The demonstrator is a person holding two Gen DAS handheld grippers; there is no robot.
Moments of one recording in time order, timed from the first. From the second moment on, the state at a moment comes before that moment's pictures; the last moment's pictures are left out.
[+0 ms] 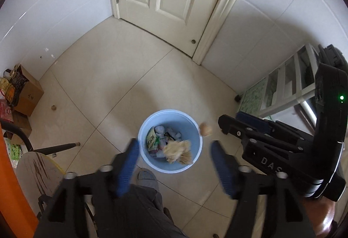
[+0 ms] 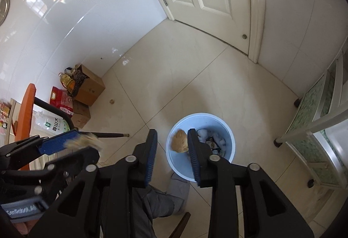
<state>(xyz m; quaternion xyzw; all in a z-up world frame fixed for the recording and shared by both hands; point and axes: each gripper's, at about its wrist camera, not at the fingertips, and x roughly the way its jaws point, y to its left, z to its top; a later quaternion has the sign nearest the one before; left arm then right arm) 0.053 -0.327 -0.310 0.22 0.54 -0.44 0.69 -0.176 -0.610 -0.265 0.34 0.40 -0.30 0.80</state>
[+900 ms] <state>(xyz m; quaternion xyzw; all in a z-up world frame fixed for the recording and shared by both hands) 0.025 -0.276 -0.116 0.13 0.42 -0.41 0.80 -0.167 -0.534 -0.148 0.27 0.31 -0.32 0.85</state>
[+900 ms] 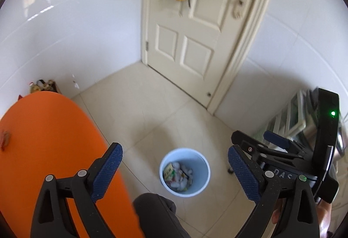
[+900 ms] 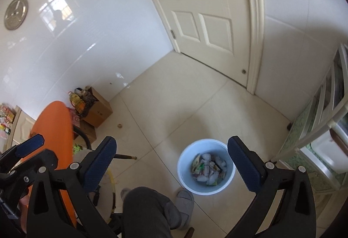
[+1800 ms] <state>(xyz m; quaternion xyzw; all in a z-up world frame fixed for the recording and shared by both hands) -0.062 0.065 -0.021 -0.02 0.31 -0.23 0.92 -0.018 -0.298 -0.029 0.08 0.26 -0.14 0.95</state>
